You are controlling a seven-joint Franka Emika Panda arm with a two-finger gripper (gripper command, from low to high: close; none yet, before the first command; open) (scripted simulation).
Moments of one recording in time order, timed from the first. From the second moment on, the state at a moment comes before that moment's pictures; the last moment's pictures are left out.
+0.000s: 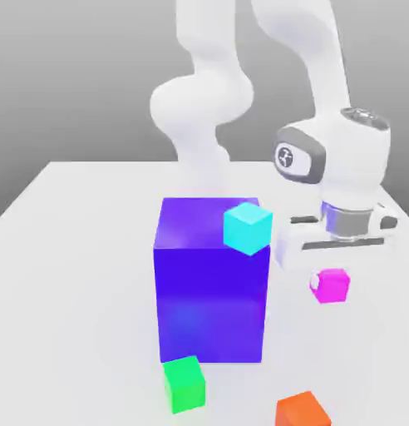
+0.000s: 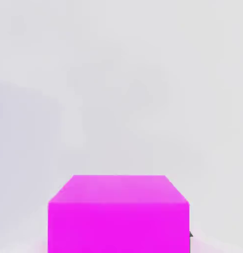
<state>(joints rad) 0.82 0.05 -0.23 -2.78 -0.18 2.80 -1.80</state>
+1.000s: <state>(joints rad) 0.62 0.29 -0.53 -2.29 -0.61 2.63 -1.95</state>
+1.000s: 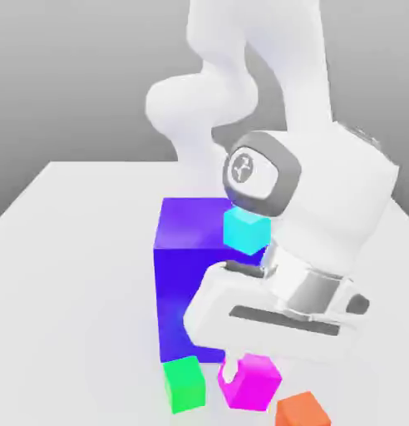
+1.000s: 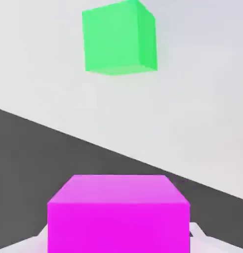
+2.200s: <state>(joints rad) 0.38 0.18 -0.42 -2.58 0.20 2.75 -2.24</state>
